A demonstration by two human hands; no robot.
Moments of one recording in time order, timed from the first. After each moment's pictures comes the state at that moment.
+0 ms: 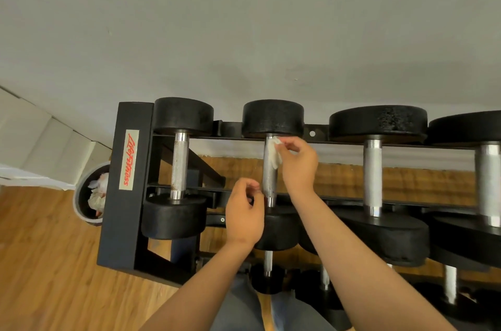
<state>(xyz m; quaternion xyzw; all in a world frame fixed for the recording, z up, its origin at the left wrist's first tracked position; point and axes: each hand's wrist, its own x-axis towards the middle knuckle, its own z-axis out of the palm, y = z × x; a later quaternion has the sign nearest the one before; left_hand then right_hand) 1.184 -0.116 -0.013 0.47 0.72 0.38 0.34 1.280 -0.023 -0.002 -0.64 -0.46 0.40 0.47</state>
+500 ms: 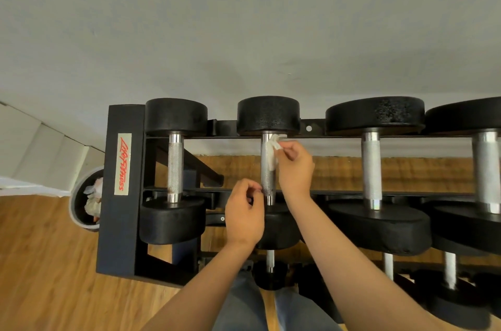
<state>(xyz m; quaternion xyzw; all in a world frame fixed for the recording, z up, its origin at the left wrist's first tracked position) 1.182 -0.115 -0.015 0.49 0.71 0.37 0.34 1.274 -0.036 -0.014 -0.65 -0.41 0.42 0.48</state>
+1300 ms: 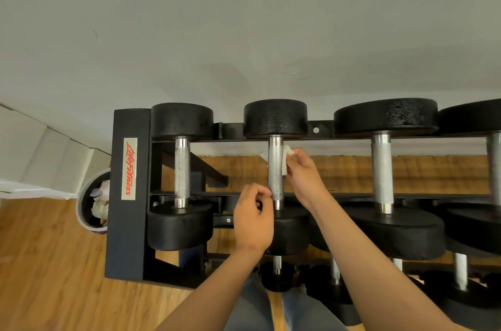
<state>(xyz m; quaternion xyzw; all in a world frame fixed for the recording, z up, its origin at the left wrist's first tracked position) 1.182 -0.115 -0.013 0.50 0.70 0.37 0.34 1.289 -0.029 -0.020 -0.57 -0.29 0.67 0.38</state>
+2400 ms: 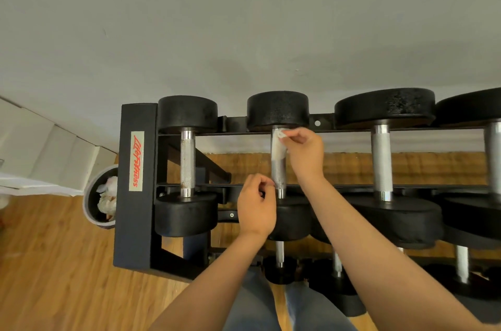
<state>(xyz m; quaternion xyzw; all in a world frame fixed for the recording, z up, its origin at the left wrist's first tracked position) 1.182 -0.115 -0.015 0.51 0.70 0.38 0.33 1.279 -0.020 0.001 -0.62 -0.41 0.47 0.47</state>
